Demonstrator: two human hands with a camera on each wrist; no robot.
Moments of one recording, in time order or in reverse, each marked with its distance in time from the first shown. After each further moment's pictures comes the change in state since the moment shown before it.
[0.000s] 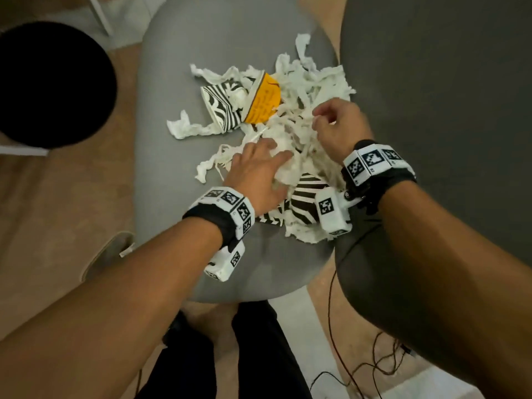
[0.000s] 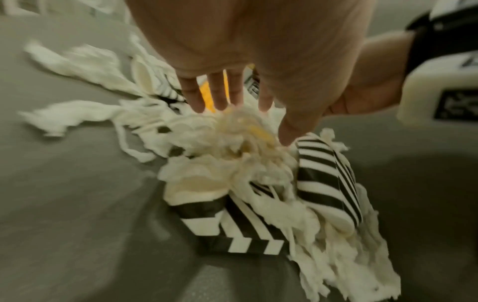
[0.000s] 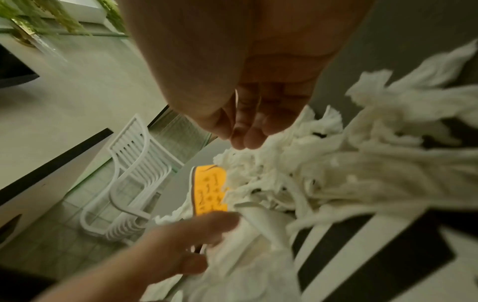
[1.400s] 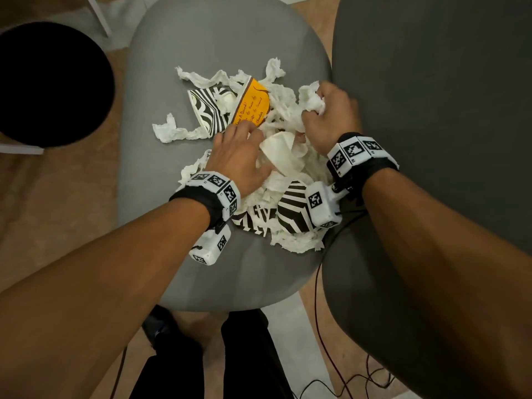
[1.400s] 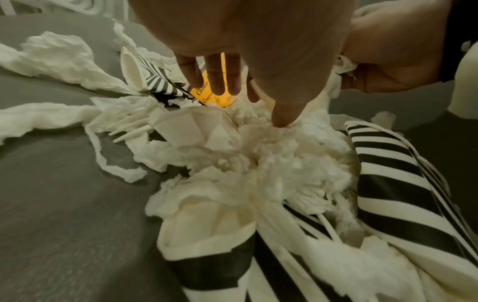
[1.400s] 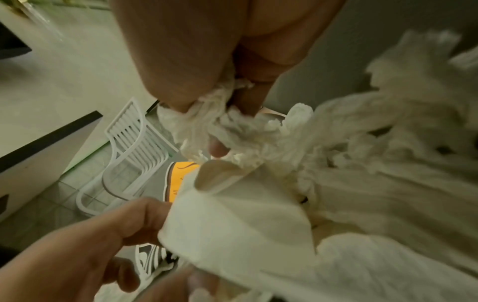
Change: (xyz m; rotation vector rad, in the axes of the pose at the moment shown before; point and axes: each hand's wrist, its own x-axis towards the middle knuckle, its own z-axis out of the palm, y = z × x) left_hand 0.045 -0.009 -0.001 0.116 0.213 -0.051; right_hand 0.025 -0.004 -0.011 -0.019 0.052 -0.074
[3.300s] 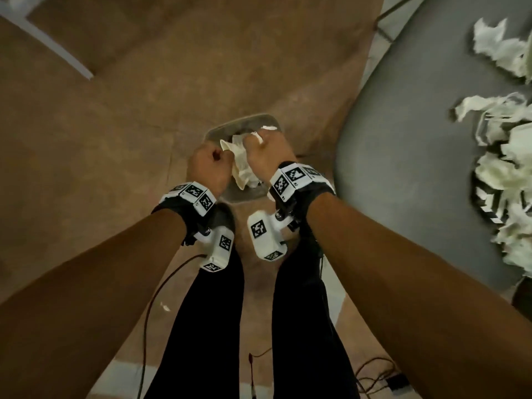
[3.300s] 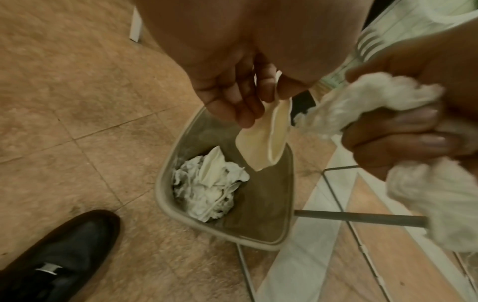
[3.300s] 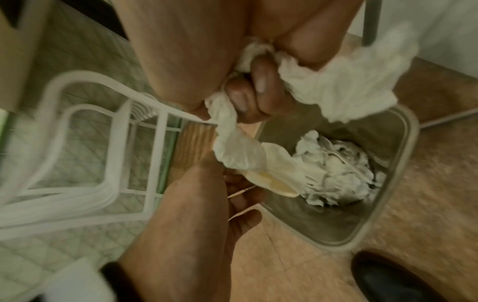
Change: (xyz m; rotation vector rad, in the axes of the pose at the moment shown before) left_hand -0.379 -0.289 0.071 -0.706 0.305 -1.182; right_hand -0.284 -0.149 0.412 -0.112 -0.832 -0.107
